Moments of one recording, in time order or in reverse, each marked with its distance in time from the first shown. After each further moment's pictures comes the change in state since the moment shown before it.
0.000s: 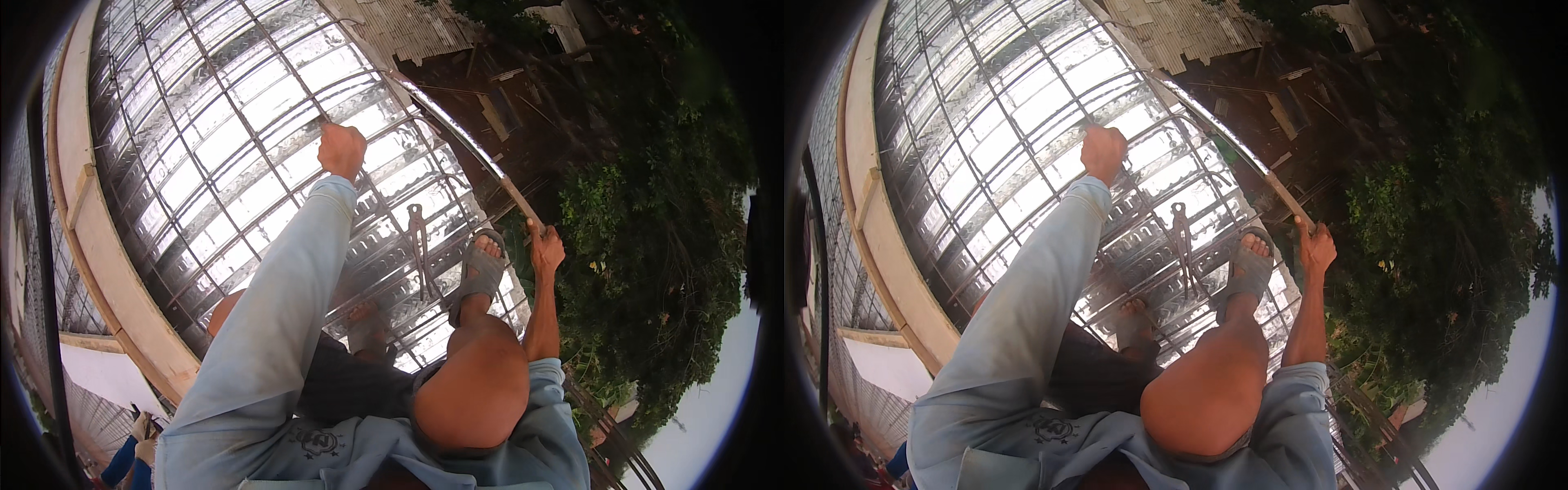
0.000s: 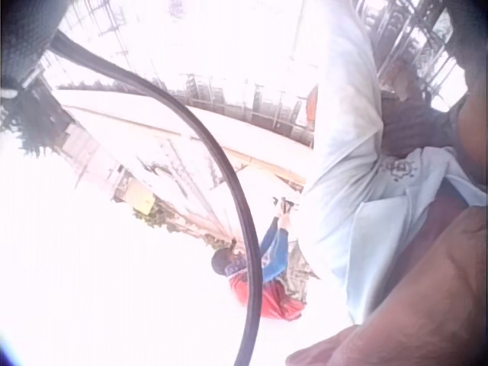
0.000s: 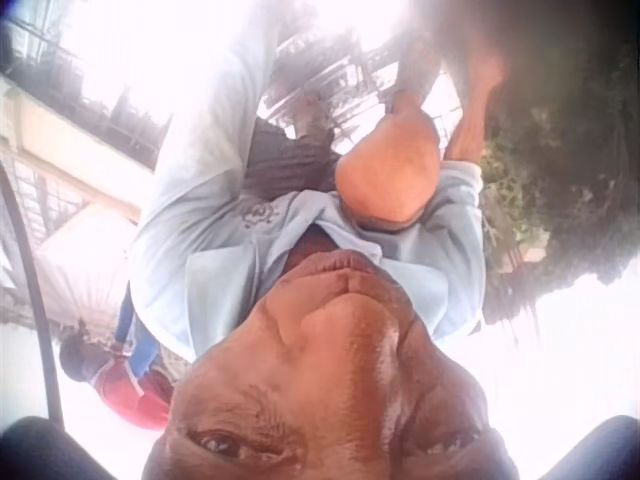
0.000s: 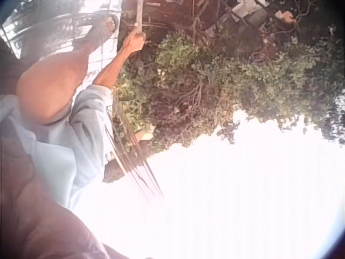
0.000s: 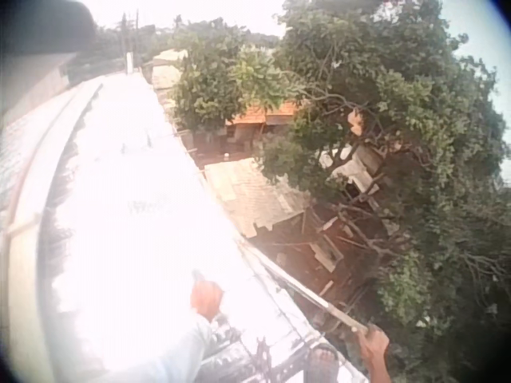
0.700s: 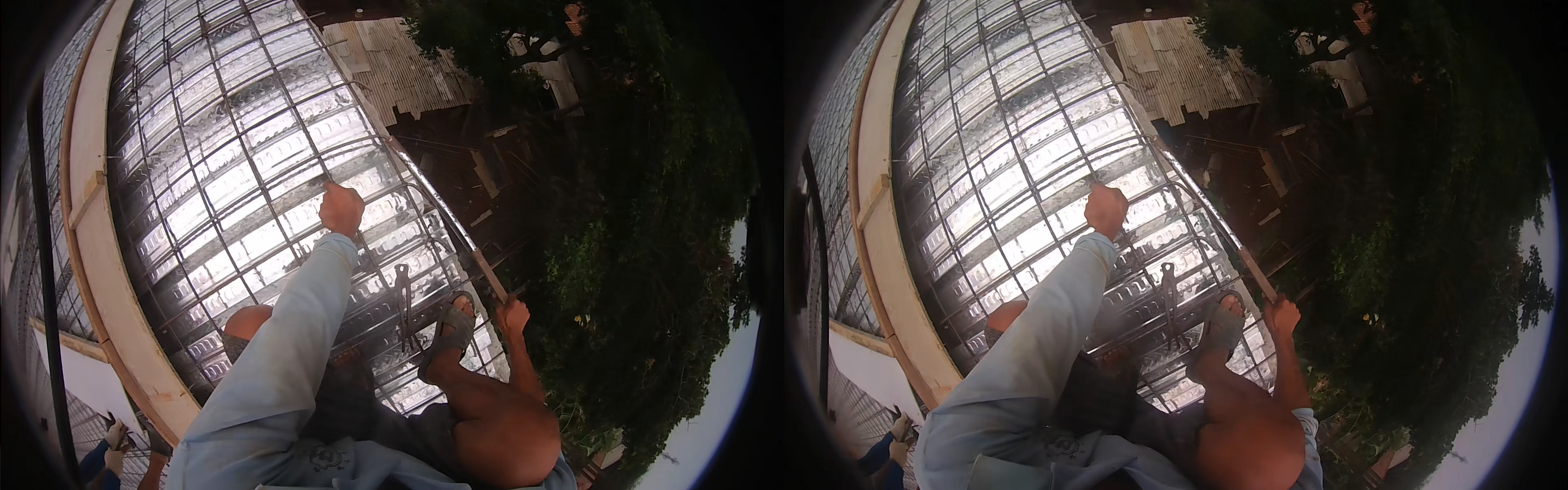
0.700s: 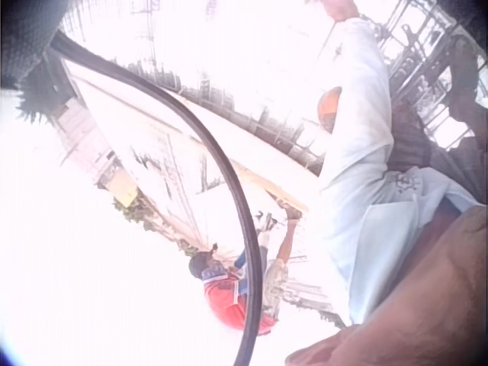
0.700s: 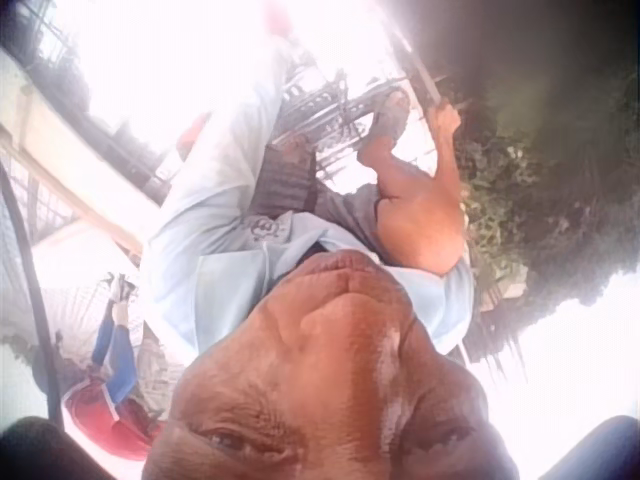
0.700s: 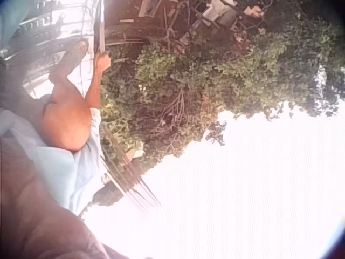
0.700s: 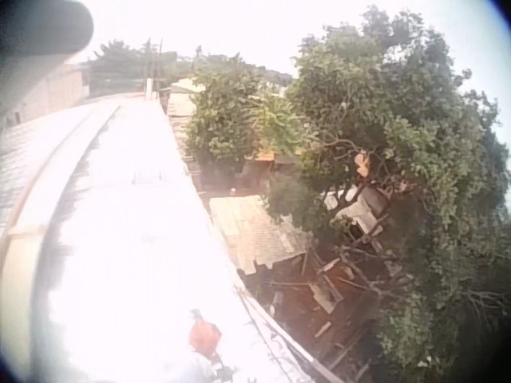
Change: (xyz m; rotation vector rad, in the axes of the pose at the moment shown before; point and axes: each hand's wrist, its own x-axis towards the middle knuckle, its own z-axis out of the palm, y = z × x) left_hand -0.001 0.005 0.001 0.029 0.055 -0.087; right_hand -0.026 0.011 0.020 -0.168 -0.123 -0.192
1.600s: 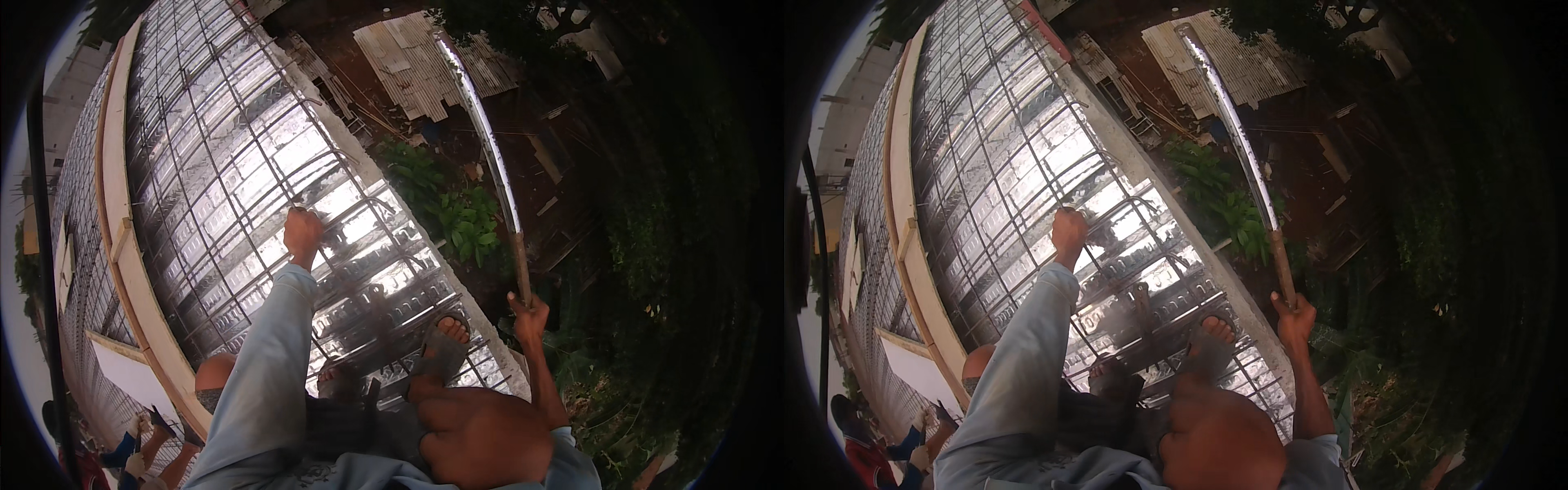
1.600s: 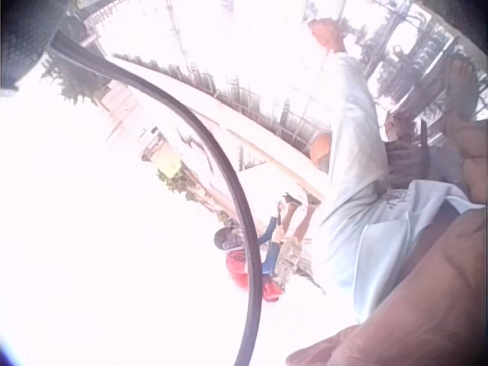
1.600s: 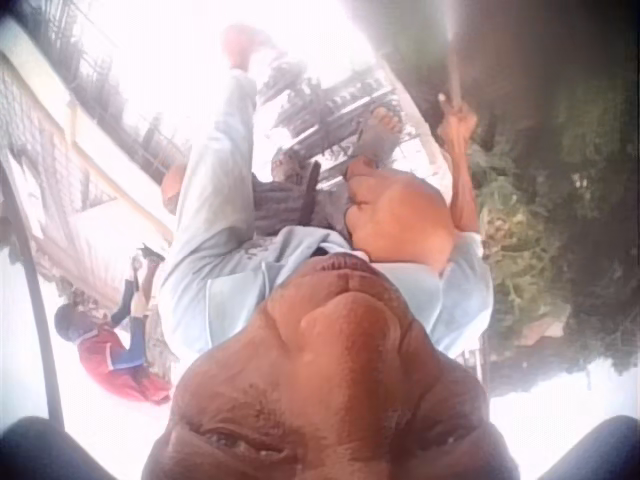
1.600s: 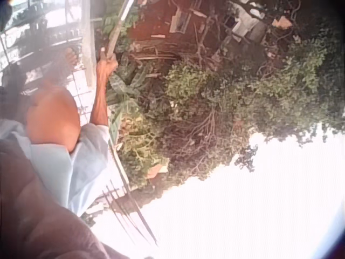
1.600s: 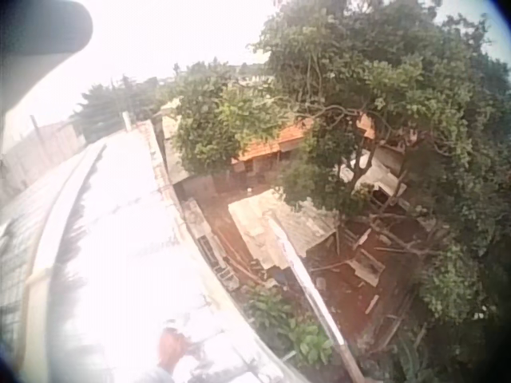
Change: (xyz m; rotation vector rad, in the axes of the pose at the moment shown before) left_hand -0.005 0.017 0.011 0.189 0.121 -0.040; right_hand 0.068 0.033 -0.009 1.109 -0.162 0.243
